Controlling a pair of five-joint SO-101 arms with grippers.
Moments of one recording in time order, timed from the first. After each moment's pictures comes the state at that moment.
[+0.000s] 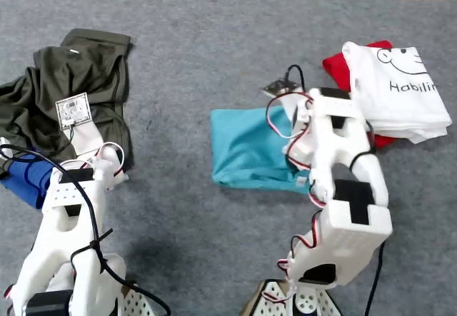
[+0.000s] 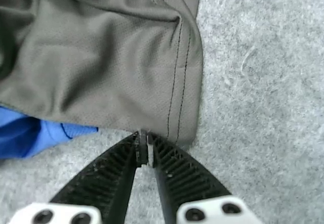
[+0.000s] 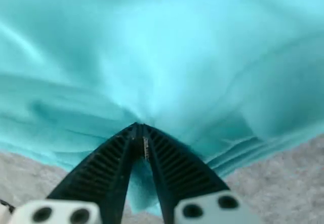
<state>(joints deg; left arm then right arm) -10.9 -33.2 66.9 30.8 2.0 4.4 14.1 17.9 73.6 35.3</state>
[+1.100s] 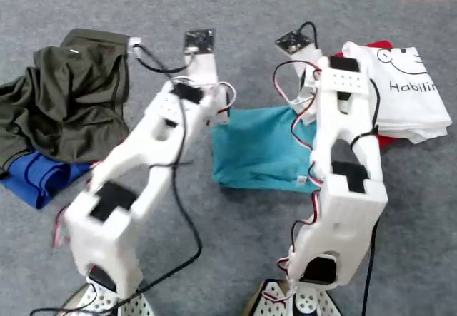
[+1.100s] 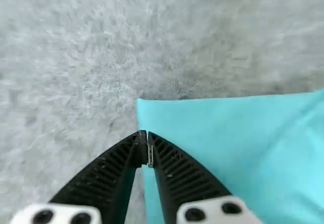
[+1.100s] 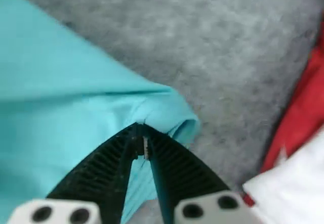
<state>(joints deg) 21.8 19.9 -0.8 49.1 15.0 5.5 28.4 -10.9 70.9 32.2</state>
